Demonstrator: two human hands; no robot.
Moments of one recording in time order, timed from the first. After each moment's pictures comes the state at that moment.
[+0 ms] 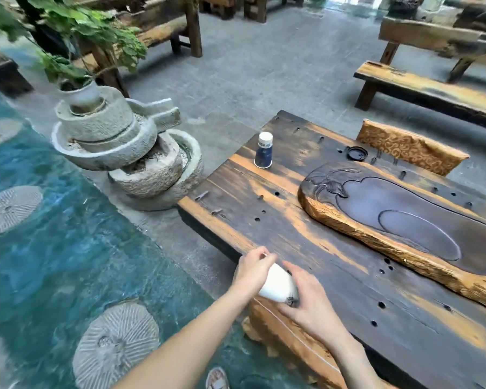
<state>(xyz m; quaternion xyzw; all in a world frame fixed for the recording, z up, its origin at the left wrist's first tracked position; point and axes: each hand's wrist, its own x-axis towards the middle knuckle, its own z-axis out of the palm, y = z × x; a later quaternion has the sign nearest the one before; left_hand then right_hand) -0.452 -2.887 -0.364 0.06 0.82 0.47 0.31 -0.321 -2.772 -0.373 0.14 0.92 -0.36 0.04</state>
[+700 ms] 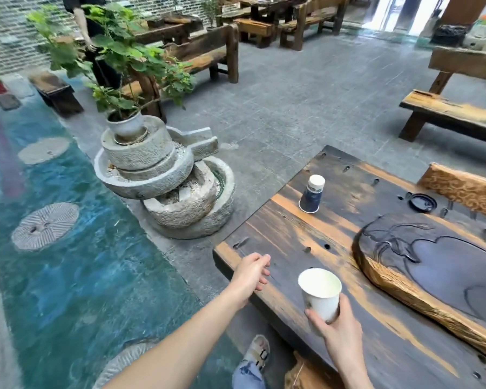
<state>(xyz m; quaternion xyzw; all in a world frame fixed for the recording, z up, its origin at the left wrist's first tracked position) -0.673 -2.935 -0.396 -0.03 0.74 0.58 0.32 -0.498 -2.779 -0.432 0.37 0.79 -0.49 -0.08</state>
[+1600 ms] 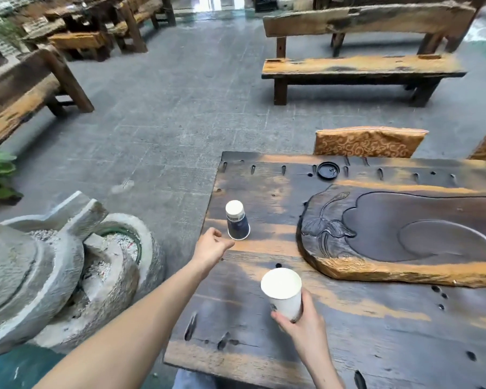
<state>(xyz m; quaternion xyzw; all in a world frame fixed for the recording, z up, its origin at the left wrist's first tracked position) -0.912 -2.739 -0.397 0.19 0.85 0.36 0.34 -0.628 -2.736 -0.461 0.52 0.65 -0.52 -0.19</state>
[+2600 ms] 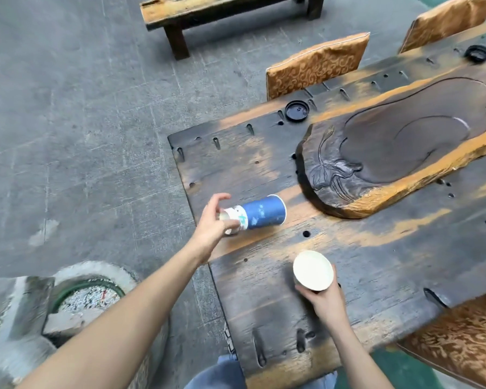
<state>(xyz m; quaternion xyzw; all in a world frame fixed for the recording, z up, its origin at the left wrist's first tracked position) -1.064 -2.662 -0.444 0.39 0.68 0.35 0.52 -0.776 -2.776 -0.558 0.71 0.41 -0.49 -0.29</state>
